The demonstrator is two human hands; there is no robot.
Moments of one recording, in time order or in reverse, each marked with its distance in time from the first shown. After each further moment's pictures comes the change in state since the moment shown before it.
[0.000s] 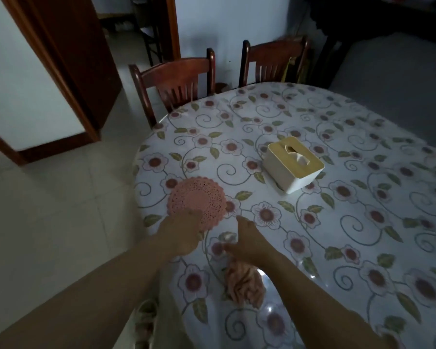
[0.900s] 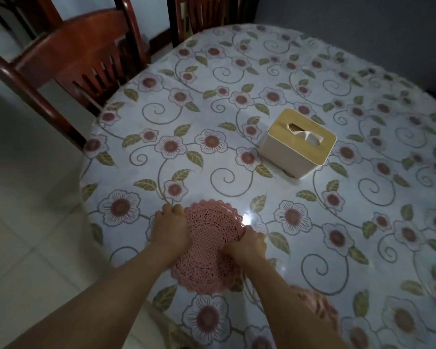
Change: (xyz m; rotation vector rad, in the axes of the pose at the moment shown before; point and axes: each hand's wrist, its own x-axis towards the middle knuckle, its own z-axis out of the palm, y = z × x) left_hand 0.201 -0.111 -0.015 0.149 -0.046 0.048; right_hand 0.159 -0.058 0.054 0.469 0.313 0.812
